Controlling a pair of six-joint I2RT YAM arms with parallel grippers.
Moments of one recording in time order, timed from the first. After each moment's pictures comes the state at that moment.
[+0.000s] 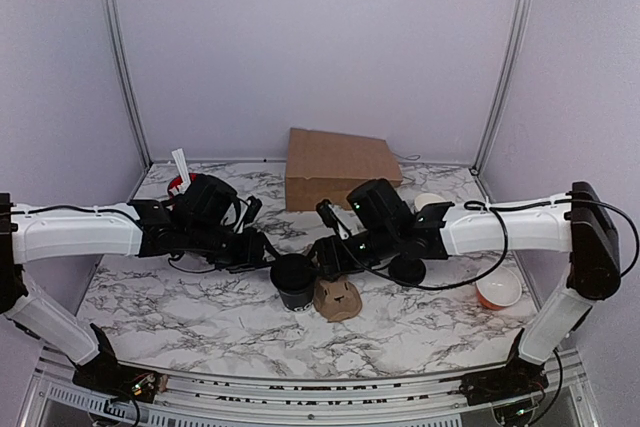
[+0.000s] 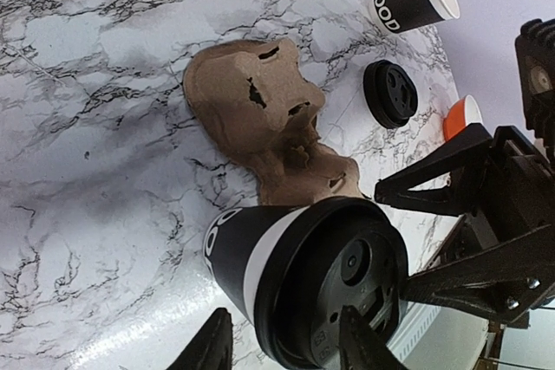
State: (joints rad) left arm -0.83 1.43 0.92 -0.28 0.24 -0.74; right arm 0.95 1.65 1.09 -0.18 -0.28 0.60
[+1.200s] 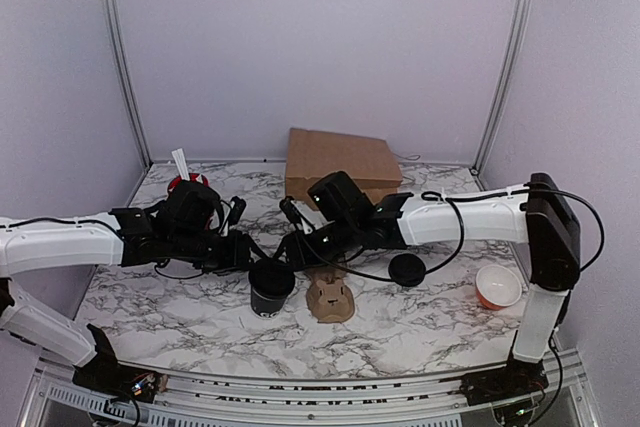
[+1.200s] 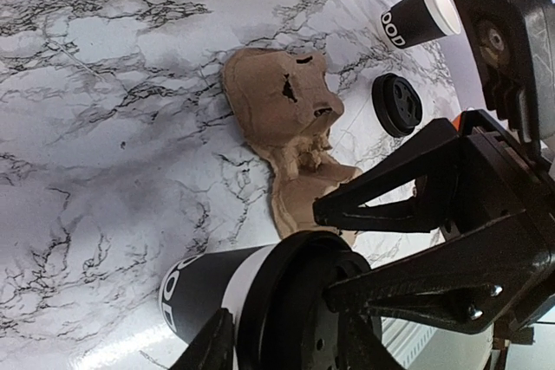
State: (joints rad) left arm -0.83 1.31 0.82 -0.26 0.19 -0.75; right arm 0.99 1.87 1.35 -0.22 -0.32 0.58
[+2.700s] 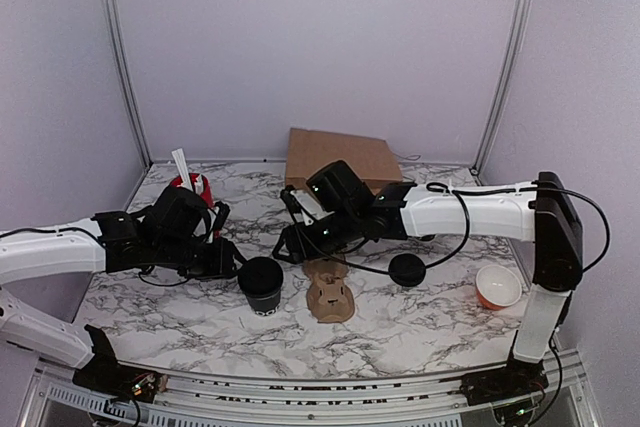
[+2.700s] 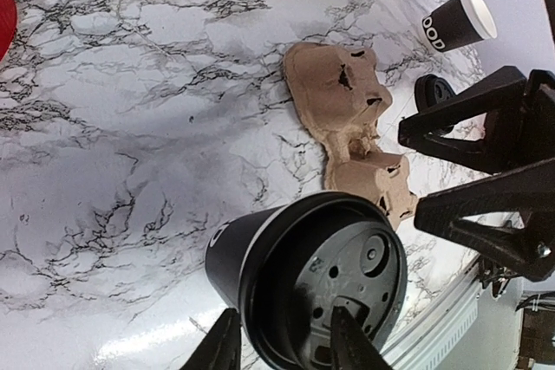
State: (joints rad) left arm -0.84 1.20 0.79 -0.40 0.07 -0.74; right arm 0.99 1.86 1.43 -0.33 -0.22 0.48
